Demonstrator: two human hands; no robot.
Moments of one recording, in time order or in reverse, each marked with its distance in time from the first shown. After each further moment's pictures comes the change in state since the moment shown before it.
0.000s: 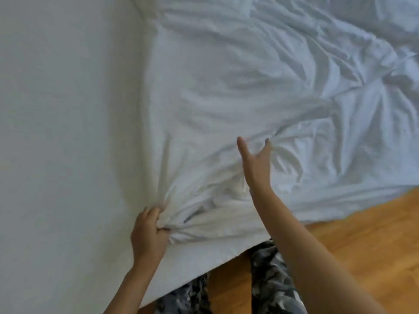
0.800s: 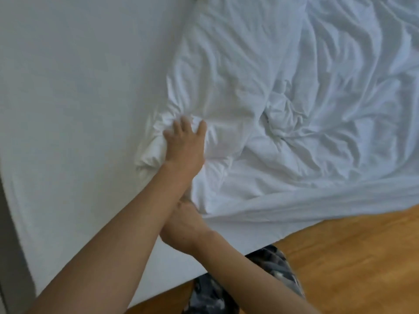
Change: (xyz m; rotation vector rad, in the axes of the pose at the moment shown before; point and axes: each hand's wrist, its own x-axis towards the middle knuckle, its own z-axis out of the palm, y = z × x) left_hand 0.138 0.026 -0.075 0.738 -0.270 0.280; right_hand -0.195 0.034 0.174 -0.646 -0.798 -0.999
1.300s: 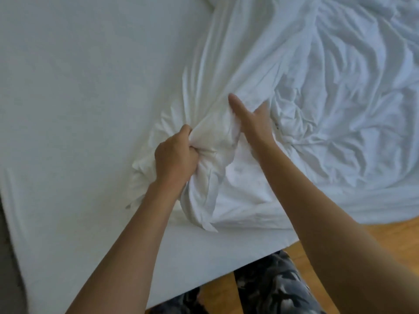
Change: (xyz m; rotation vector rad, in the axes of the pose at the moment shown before) left_hand -0.023 -0.032 -0.001 -0.579 0.357 -0.150; right_hand 0.070 0.102 -0.140 0.756 0.713 0.693
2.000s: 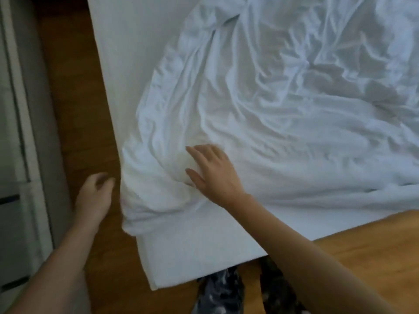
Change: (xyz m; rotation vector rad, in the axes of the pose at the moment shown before) left_hand -0.181 -0.401 -0.132 -0.482 -0.024 -0.838; right_hand -0.240 0.103 0.266 -0.874 -0.407 -0.855
